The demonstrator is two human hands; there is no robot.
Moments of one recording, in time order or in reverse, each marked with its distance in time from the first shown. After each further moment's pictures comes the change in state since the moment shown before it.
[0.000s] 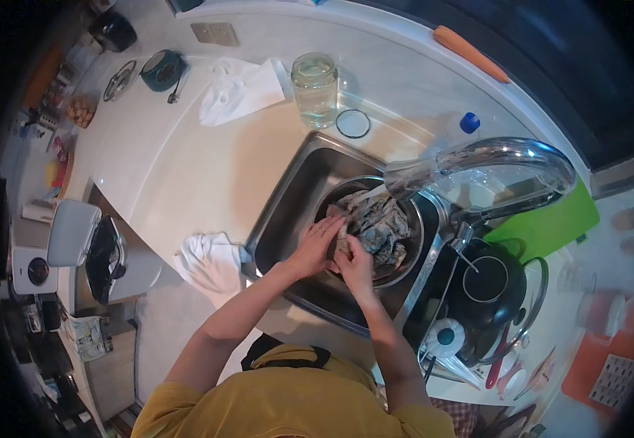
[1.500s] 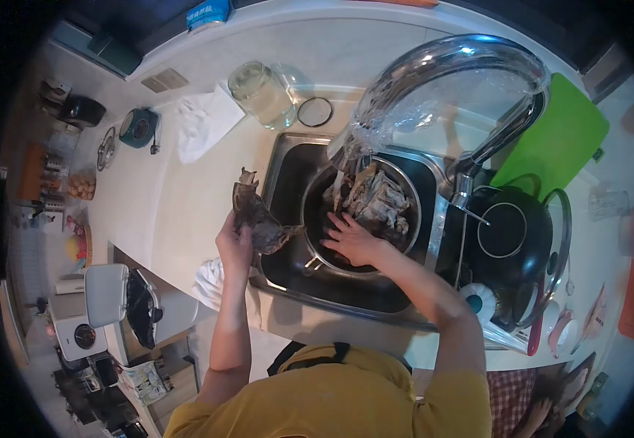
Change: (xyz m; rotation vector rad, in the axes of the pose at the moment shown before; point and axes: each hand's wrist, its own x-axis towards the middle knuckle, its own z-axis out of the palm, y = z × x) left_hand -0.012 0.017 -0.096 -0.088 0.570 -0.429; right_hand 0.039 0.030 -0.036 -0.868 -0.623 -0.619
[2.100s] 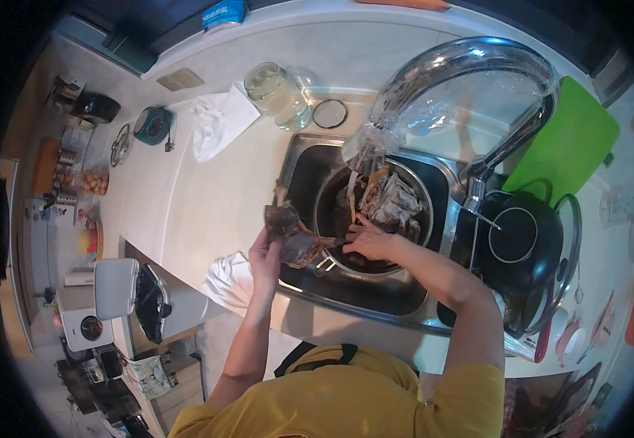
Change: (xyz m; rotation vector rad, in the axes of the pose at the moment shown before) left_hand -0.037 -0.046 0.025 -0.406 -0.117 -0.113; right_hand 0.005 0.031 0.011 -0.143 -0.257 -0.294
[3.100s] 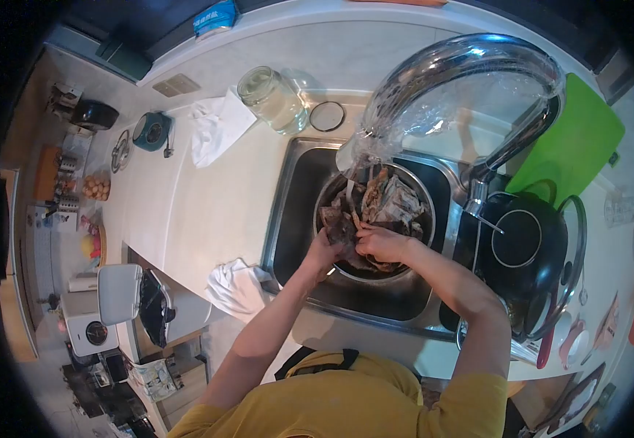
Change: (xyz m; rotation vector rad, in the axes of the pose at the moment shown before) left_hand 0.015 -0.070 0.099 -0.254 -0.354 -0.480; right_hand -0.022 0.012 -0.011 0.178 0.167 -0.059
